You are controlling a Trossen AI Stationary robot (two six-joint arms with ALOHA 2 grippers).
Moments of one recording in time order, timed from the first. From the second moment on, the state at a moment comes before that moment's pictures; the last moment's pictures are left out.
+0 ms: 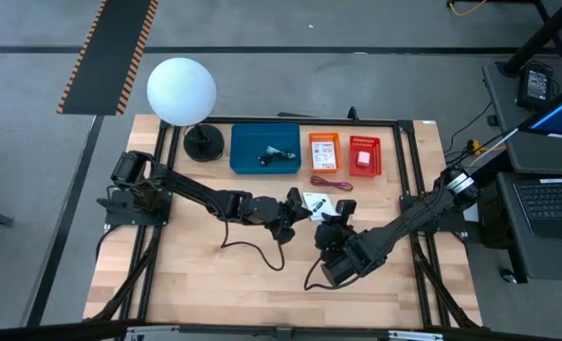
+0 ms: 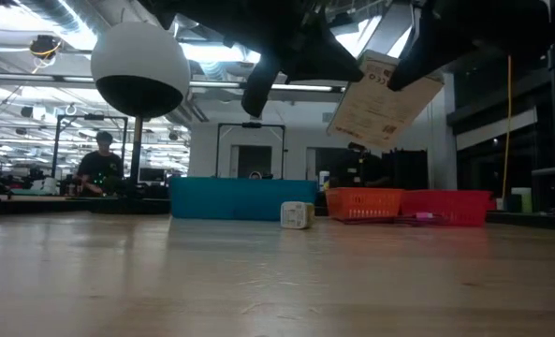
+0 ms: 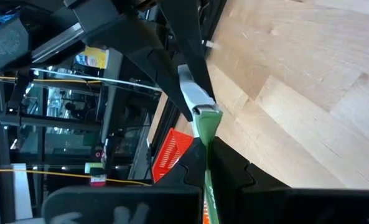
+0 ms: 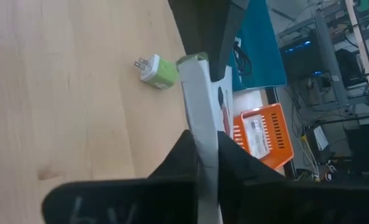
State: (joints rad) left arm -0.20 1.78 1.10 0.32 -0.35 1.12; right arm 0.58 1.77 1.37 -1.12 0.90 0.60
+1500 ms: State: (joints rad) left arm -0.27 1.37 0.96 -0.16 -0.50 0.47; right arm 0.55 1.77 1.37 -1.36 1.04 0.68
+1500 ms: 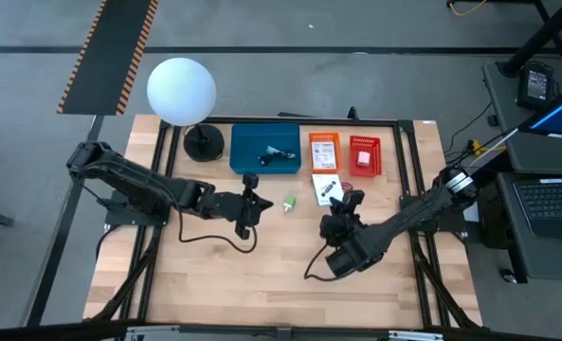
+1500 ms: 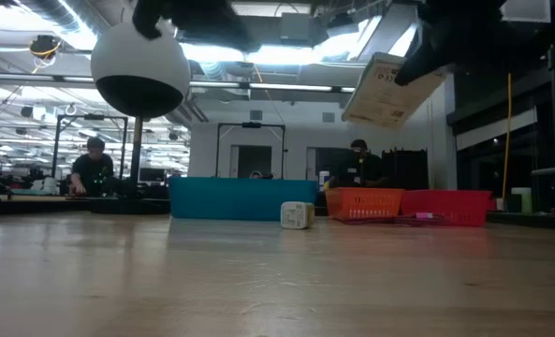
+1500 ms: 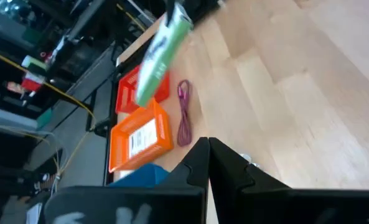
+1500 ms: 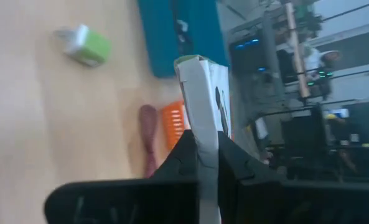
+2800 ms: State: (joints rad) left arm -0.24 1.10 0.66 -0.01 -0.45 0.38; right arm 0.18 1.57 1.11 -0.88 0.97 0.08
